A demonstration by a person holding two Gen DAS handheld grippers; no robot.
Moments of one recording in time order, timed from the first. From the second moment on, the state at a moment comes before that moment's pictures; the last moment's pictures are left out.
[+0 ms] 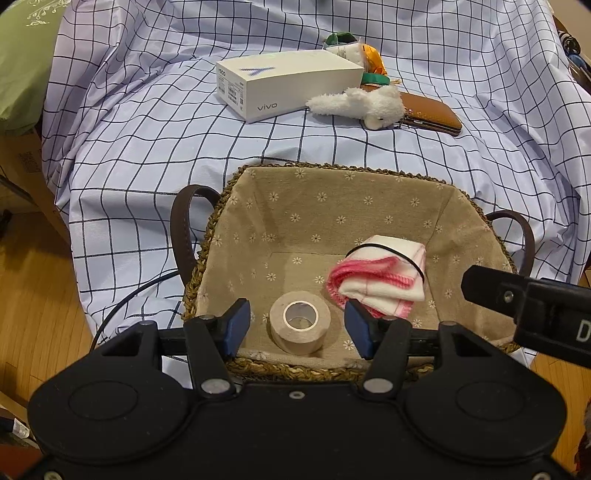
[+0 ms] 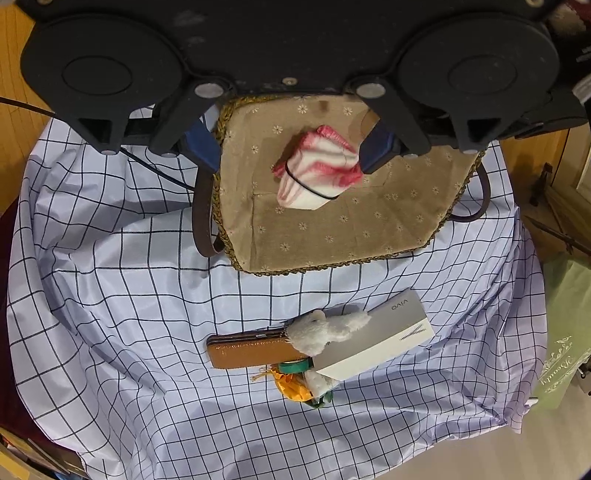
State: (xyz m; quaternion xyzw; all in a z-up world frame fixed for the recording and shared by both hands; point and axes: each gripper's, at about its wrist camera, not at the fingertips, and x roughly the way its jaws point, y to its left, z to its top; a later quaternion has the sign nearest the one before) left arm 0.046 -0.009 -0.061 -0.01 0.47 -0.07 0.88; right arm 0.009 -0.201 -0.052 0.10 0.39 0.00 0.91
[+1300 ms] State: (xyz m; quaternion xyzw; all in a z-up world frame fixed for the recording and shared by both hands) left arm 0.054 -0.018 -0.039 0.04 0.44 -0.07 0.89; right arm 0.031 -0.211 -0.033 0.09 0.37 -0.04 0.92
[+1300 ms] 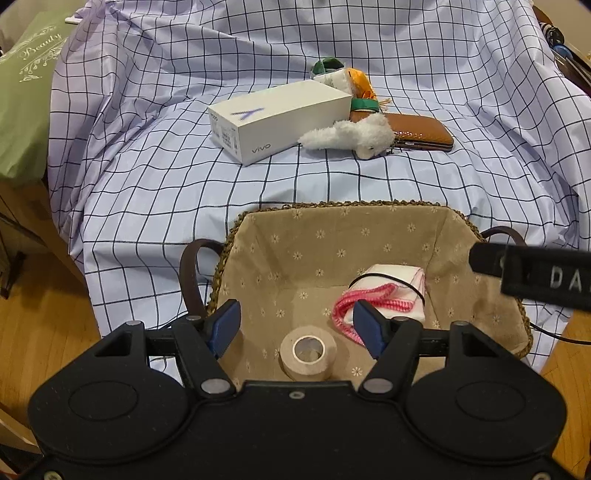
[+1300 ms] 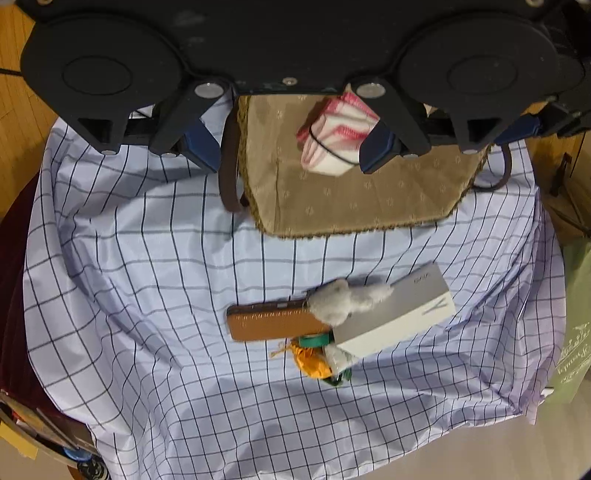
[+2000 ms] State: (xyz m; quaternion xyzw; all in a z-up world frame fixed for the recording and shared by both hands) left arm 0.141 -0.013 -0.007 0.06 0.44 -0.12 0.89; right arm 0.147 -0.219 -0.008 0.06 0.38 -0.05 0.92
